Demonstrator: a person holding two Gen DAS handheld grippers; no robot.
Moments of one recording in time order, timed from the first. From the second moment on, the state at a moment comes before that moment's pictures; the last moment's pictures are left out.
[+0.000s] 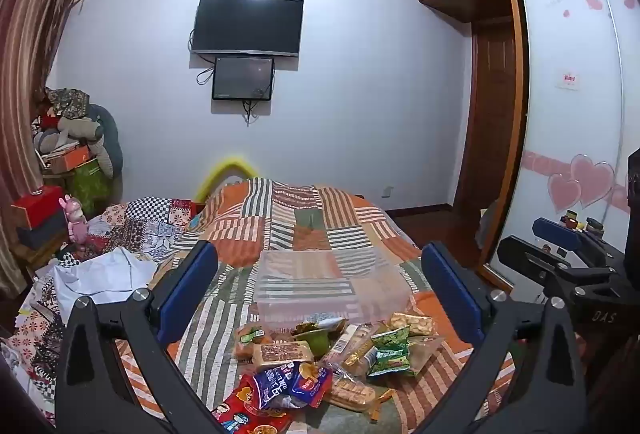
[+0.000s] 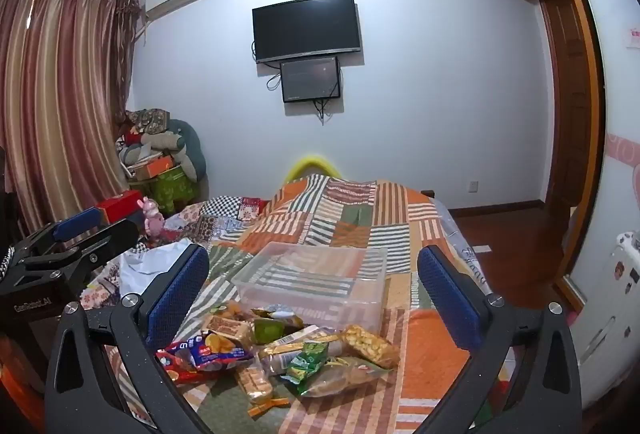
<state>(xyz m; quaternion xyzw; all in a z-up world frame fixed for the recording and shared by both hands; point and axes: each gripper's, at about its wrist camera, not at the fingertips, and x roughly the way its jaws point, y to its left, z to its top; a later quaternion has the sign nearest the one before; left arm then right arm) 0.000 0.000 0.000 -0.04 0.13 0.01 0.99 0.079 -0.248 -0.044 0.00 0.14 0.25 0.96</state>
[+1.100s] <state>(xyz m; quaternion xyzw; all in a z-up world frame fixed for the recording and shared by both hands) -0.002 0.000 0.000 -0.04 0.13 0.00 0.99 0.074 -0.247 -0.042 0.01 0.13 0.25 0.96</state>
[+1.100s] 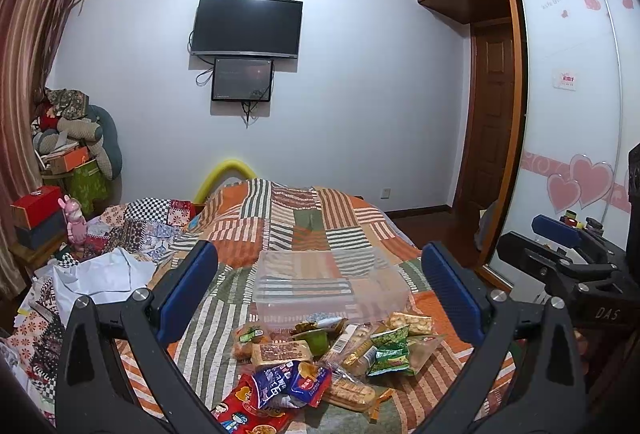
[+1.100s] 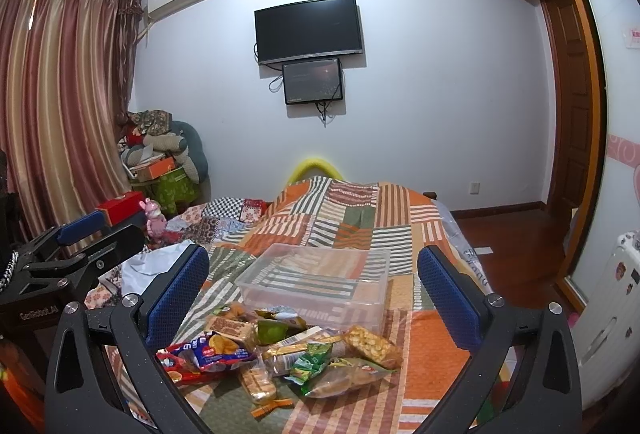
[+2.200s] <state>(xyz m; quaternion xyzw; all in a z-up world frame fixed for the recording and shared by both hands) 0.003 0.001 -0.010 -0.05 0.13 0.00 0.99 0.069 -0.244 -0.039 0.01 0.13 0.25 0.96</state>
